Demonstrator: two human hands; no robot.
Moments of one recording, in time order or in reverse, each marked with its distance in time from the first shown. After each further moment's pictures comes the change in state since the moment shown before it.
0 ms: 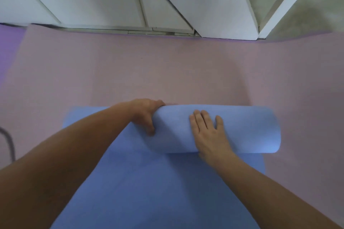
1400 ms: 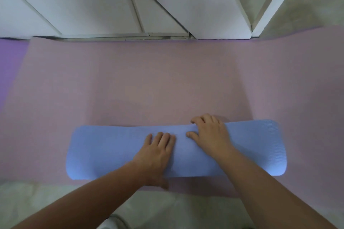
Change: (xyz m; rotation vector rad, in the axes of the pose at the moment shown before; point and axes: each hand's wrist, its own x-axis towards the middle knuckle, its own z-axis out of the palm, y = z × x) left_hand -0.069 0.064 0.107 0.461 0.151 0.084; right_hand 0.012 0.008 0.005 0.404 0.132 0.147
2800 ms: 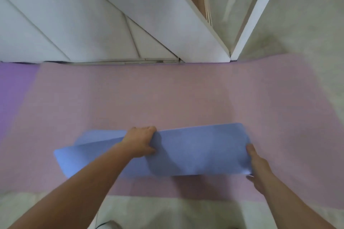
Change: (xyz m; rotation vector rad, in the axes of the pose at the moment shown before) left_hand -0.002 -0.036 -0.076 -0.233 0.000 -0.245; right_hand -0.115 0.104 -0.055 1.334 0.139 1.131
